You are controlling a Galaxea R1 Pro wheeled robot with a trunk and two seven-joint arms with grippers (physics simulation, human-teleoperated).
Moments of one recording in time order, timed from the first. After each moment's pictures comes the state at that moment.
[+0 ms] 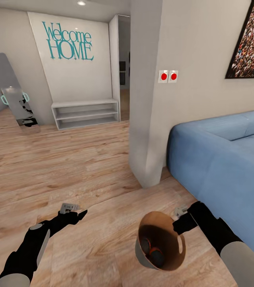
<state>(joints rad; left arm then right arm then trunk) -0.47 0.07 0.29 -0.93 -0.16 0.25 -0.60 -0.67 -0.21 0.27 -0.84 0.28 0.93 0.67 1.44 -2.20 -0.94</state>
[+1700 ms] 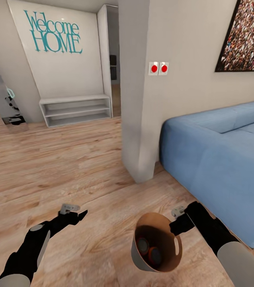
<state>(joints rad) -0.47 0.07 0.29 -0.92 -0.17 0.20 -0.60 -0.67 -0.19 0.27 -0.84 0.25 0.97 0.67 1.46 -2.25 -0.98</state>
